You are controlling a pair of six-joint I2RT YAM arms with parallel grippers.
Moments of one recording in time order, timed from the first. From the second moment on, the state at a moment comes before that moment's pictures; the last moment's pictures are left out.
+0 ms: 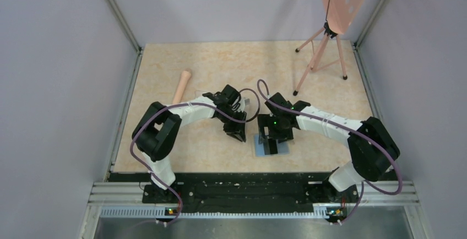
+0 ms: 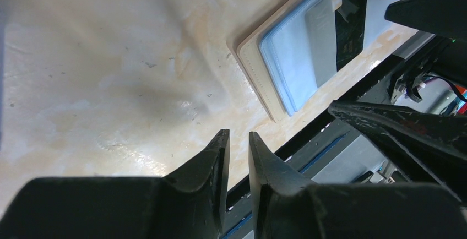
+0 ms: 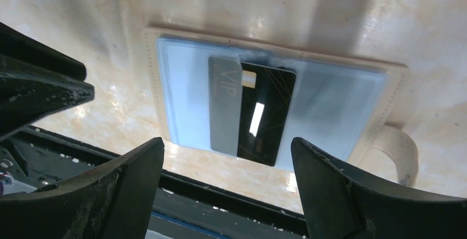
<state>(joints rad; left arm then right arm) -0.65 1.79 1.12 -0.54 0.53 -0.41 0.70 1.49 0.92 -0.65 -0.09 0.60</state>
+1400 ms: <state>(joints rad) -0.68 1.86 1.17 -0.61 0.43 -0.39 0.70 1.61 0.88 -0.34 -0.37 0.80</state>
